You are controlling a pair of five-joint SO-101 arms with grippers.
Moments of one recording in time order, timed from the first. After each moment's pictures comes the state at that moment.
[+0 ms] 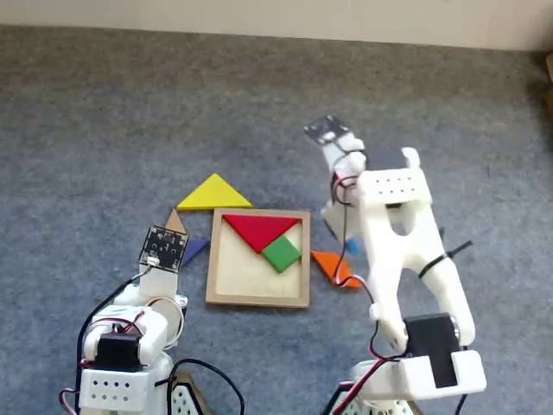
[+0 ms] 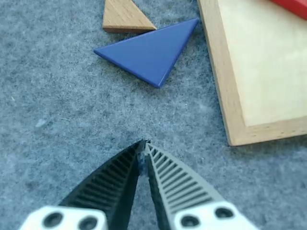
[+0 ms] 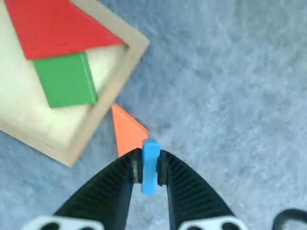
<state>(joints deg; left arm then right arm) -2.5 -102.7 96.0 76.9 -5.1 -17.0 -3.7 13.0 79.8 26.9</state>
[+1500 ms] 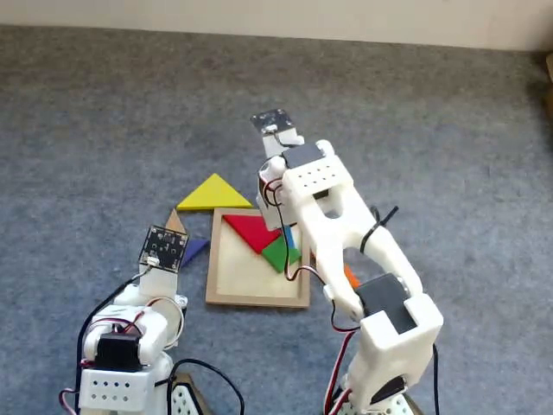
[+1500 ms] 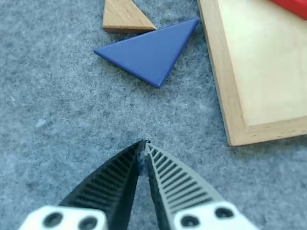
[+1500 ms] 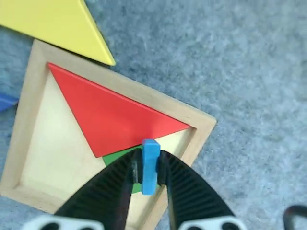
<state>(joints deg) -2.5 -102.7 96.0 76.9 -5.1 -31.5 13.4 2.1 72.7 1.7</state>
